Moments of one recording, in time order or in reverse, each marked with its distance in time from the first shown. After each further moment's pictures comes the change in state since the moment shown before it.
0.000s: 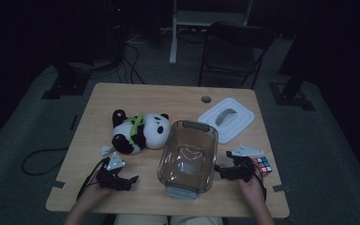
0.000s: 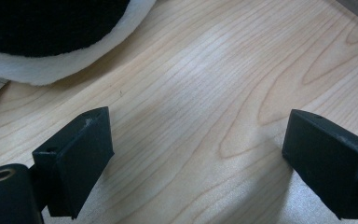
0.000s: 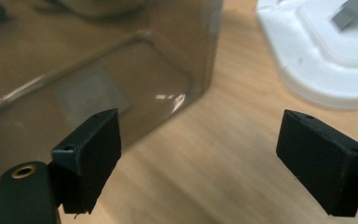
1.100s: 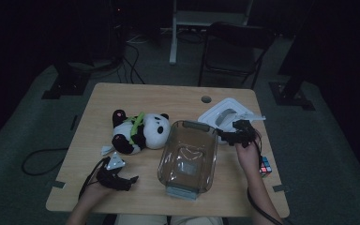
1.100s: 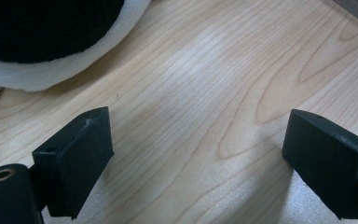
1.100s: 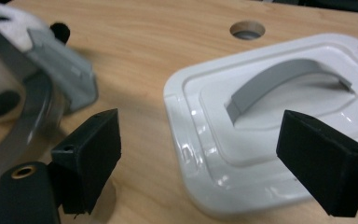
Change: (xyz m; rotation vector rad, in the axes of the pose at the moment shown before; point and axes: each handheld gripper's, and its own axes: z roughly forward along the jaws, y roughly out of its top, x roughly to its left) left arm 0.003 0.001 0.001 0.001 -0.022 0.026; right arm -0.058 0.083 0.020 -0.031 -0.166 0.136
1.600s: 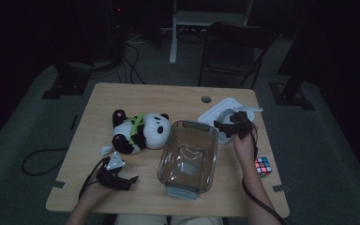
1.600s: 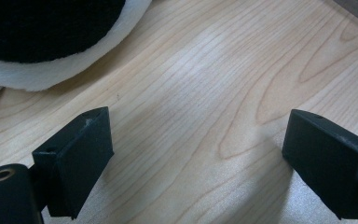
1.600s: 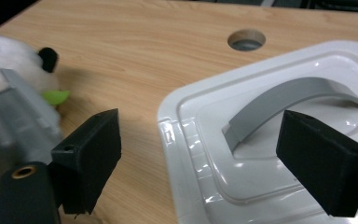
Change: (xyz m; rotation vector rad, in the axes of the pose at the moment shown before) left arm 0.000 0.000 0.000 0.001 0.002 -0.002; right arm -0.013 0.020 0.024 -0.004 0.026 0.063
